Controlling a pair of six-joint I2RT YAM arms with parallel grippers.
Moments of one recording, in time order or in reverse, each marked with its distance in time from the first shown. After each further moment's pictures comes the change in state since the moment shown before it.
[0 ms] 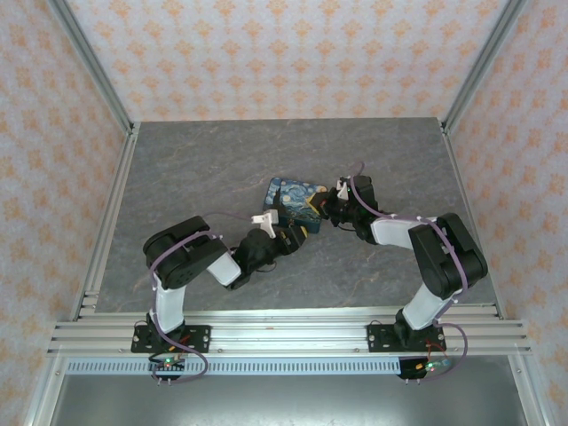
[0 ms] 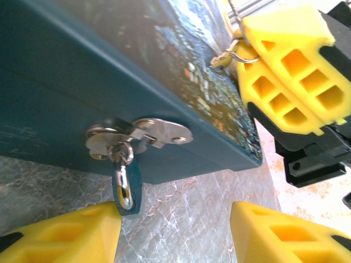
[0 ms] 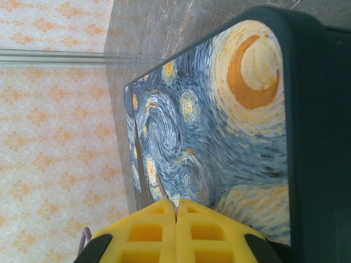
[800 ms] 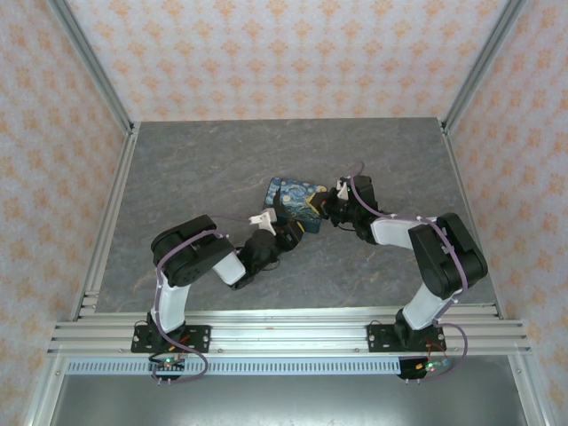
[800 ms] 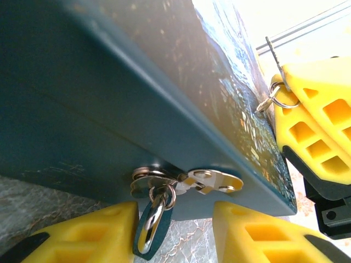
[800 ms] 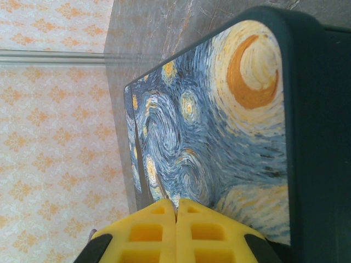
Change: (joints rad) left arm -0.015 0.041 0.041 -0.021 -0.154 -0.037; right arm 0.000 0.000 0.000 0.001 0.000 0.003
